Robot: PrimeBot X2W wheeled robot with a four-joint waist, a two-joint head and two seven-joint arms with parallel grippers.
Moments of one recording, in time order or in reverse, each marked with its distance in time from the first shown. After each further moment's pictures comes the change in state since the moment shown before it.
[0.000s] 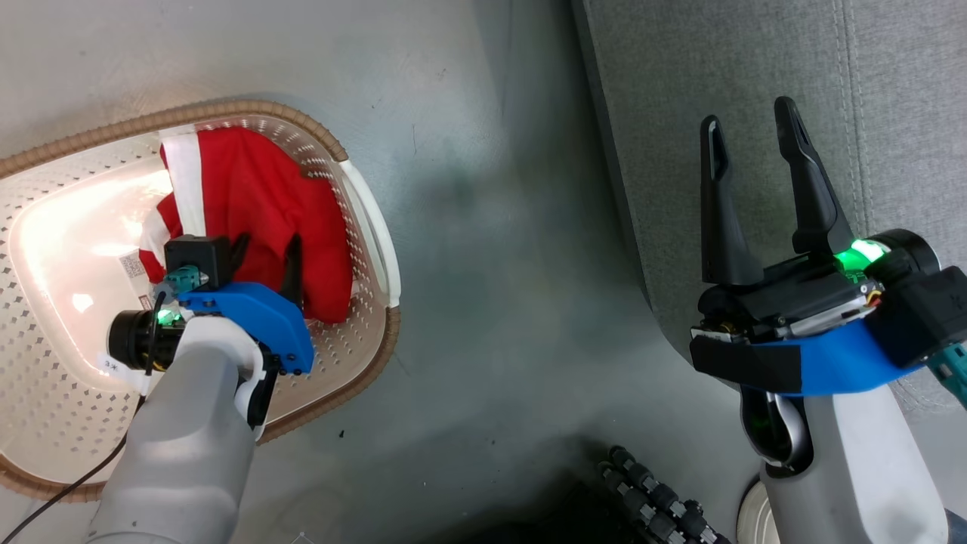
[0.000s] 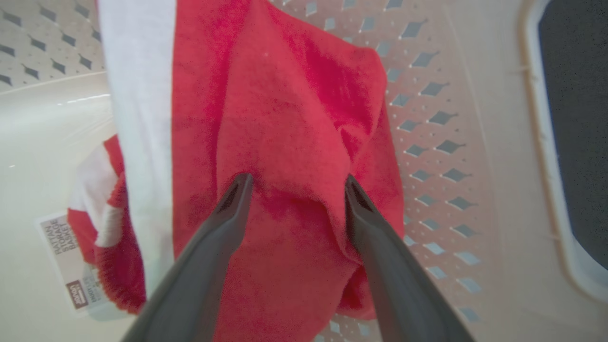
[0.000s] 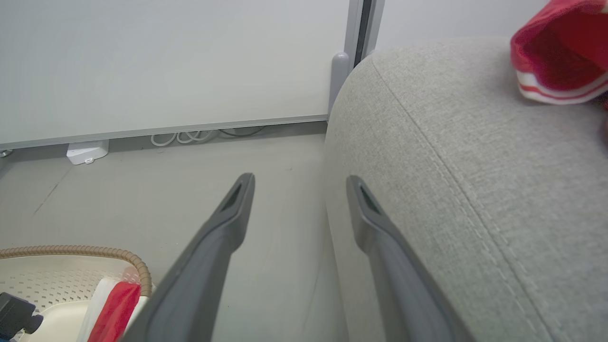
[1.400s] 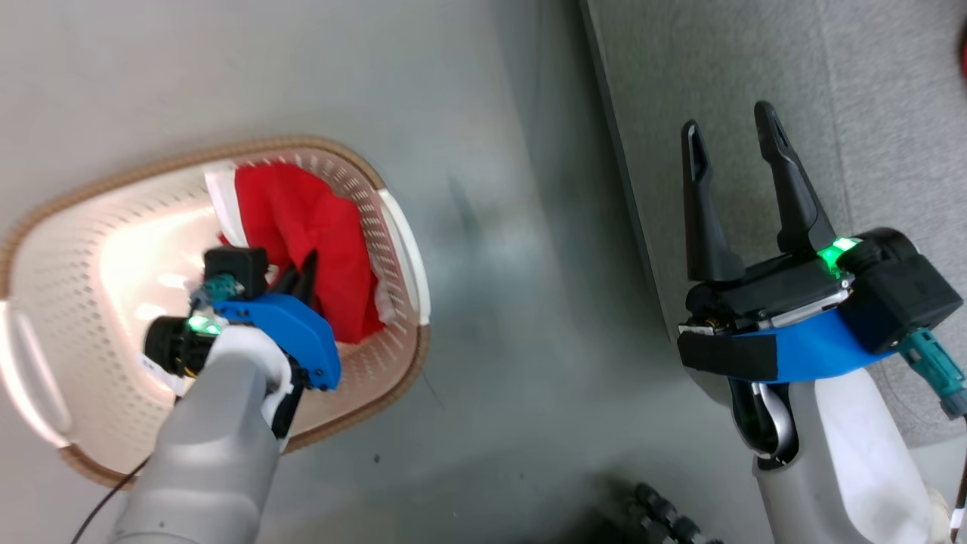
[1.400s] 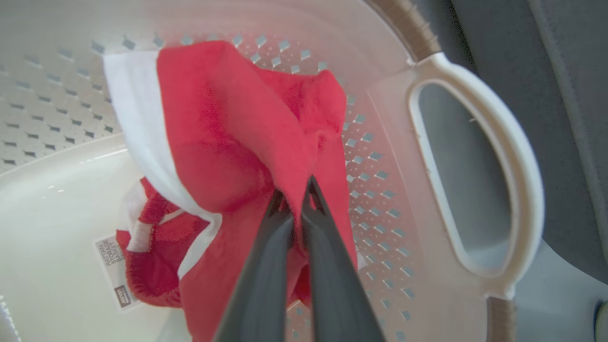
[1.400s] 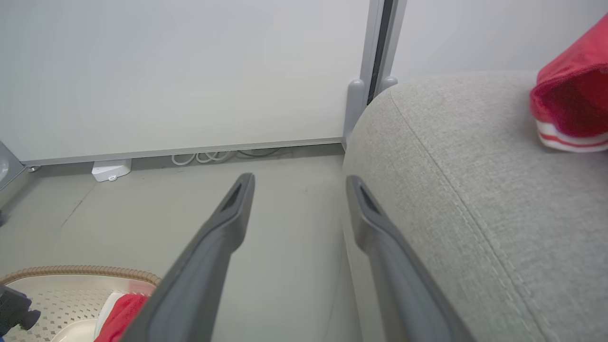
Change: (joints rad) left arm -0.020 -0.036 -0.080 0.070 -0.039 -0.046 -0.013; right arm -0.026 0.001 0.007 0.066 -0.030 0.000 0.000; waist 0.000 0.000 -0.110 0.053
